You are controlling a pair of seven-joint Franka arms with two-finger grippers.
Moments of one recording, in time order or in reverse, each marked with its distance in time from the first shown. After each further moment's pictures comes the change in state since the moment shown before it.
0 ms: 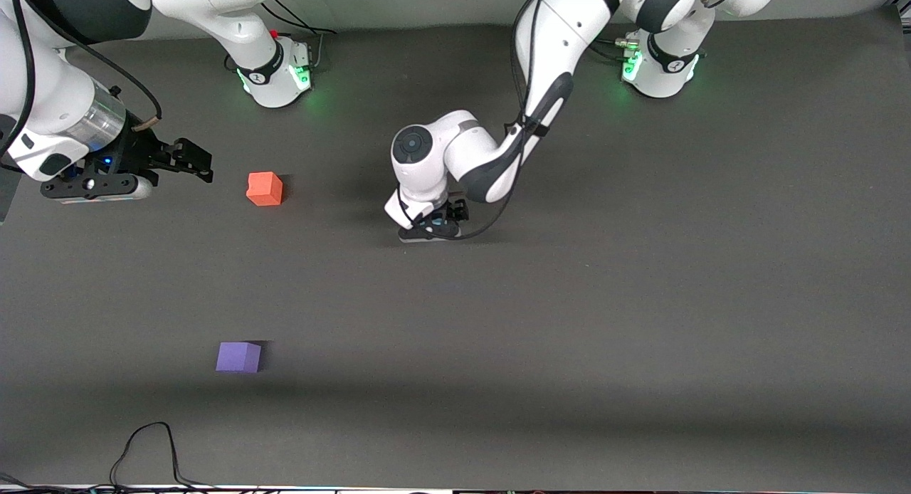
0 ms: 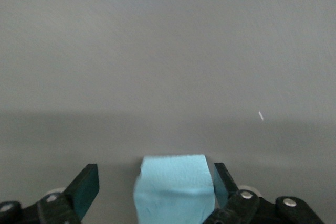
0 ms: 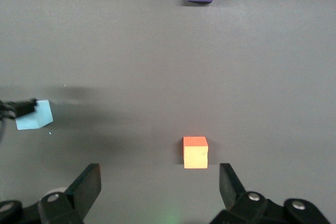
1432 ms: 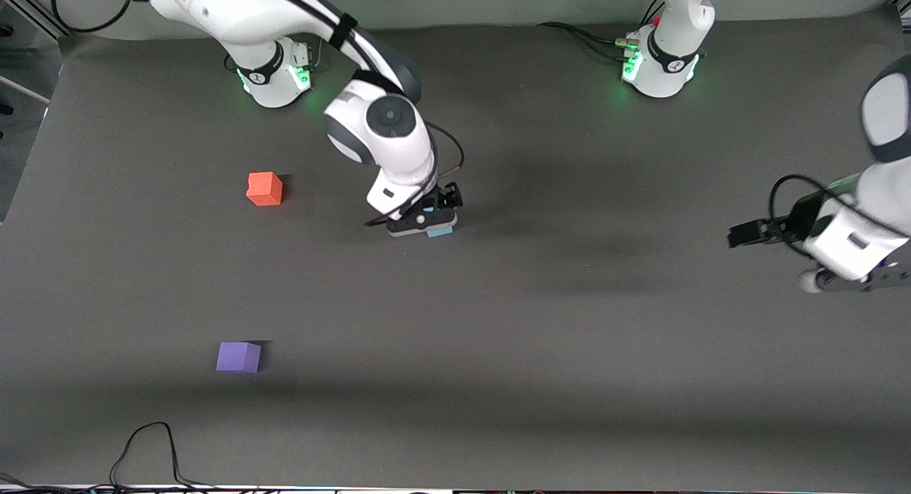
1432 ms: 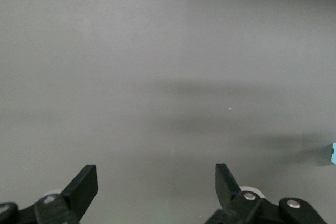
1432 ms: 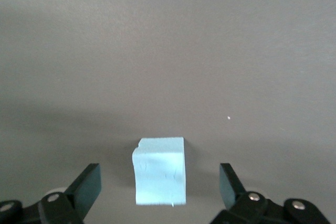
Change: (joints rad) left arm 0.880 -0.643 -0.018 -0.216 -0.142 -0.531 0.903; right arm 0.084 0.638 0.567 0.011 -0.358 0.653 0.681
